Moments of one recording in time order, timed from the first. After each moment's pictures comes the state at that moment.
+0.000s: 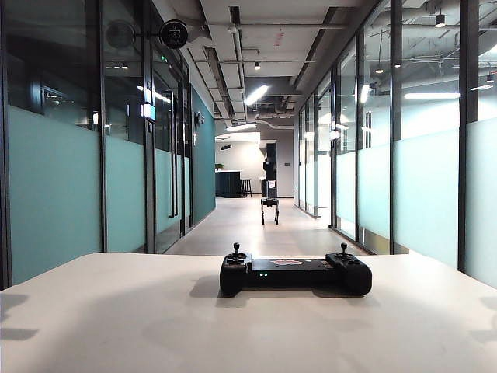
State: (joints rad) left arm -0.06 0.00 0.01 -0.05 0.05 0.01; right arm 0.08 0.00 0.01 -0.01 0.08 -0.03
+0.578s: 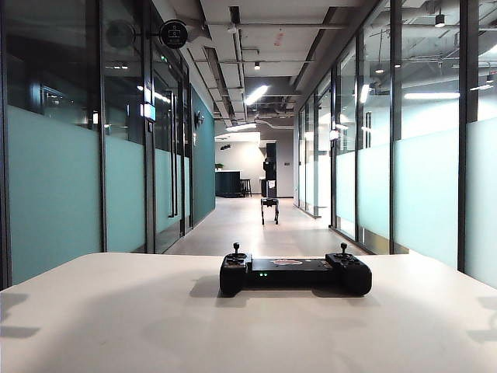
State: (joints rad) left arm -0.06 0.00 0.02 -0.04 0.05 -0.01; right arm 0.08 0.00 0.01 0.00 0.05 -0.03
